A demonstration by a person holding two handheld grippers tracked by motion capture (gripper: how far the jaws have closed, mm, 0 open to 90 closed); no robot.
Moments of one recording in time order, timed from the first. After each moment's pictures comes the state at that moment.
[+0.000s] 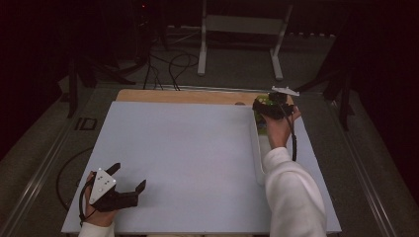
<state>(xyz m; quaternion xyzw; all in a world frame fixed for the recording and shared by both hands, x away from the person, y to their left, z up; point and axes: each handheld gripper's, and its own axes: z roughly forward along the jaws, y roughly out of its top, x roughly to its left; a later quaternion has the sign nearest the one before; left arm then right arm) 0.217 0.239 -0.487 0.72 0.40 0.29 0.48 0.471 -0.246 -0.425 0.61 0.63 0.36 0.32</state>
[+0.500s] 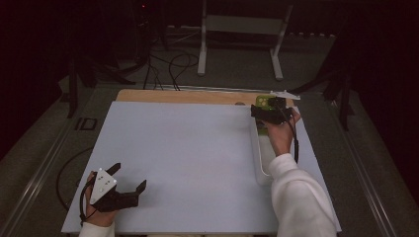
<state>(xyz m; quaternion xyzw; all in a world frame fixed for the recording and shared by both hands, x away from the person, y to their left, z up) 0.217 0.238 -0.487 0.72 0.40 0.29 0.48 0.451 -0.243 -0.422 0.57 0.67 0.38 0.29</state>
